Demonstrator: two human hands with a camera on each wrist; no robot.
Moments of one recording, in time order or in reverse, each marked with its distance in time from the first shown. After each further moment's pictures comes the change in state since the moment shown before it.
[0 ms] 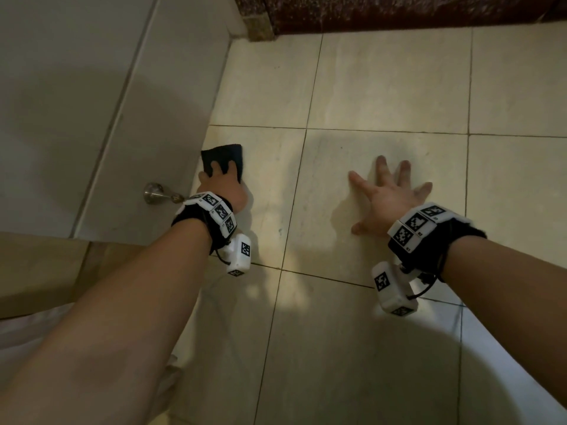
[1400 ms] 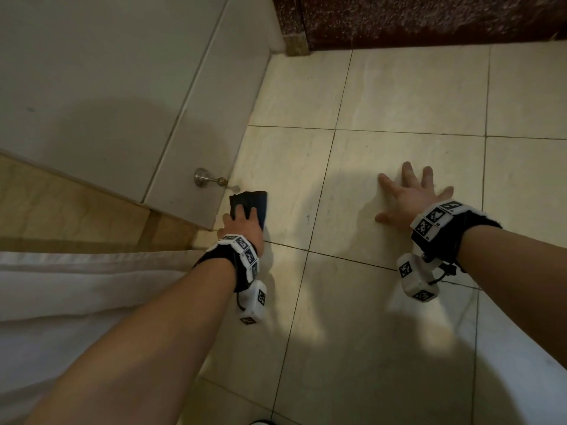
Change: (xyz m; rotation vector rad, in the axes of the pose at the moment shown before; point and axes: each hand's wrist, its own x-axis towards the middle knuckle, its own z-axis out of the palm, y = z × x) left_hand -0.111 -0.042 0.063 0.058 -0.001 -0.028; right_hand -0.017 0.003 0.017 0.032 0.055 0.017
